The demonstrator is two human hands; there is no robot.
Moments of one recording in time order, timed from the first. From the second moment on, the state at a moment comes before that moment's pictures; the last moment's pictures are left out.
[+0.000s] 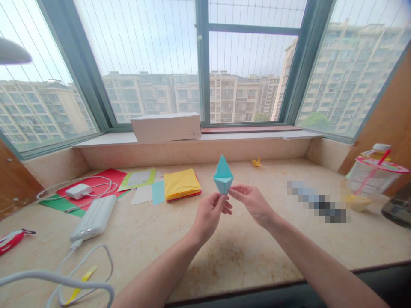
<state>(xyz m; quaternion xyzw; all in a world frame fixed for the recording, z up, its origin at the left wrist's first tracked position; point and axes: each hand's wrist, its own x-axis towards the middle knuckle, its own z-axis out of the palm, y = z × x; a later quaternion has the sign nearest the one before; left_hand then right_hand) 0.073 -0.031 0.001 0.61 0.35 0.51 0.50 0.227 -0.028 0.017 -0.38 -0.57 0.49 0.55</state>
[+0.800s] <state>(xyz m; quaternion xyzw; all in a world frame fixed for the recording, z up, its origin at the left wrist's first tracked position) 0.067 -0.025 -0.005 0.68 0.35 0.43 0.48 0.226 -0.010 0.003 -0.40 -0.54 0.38 0.64</state>
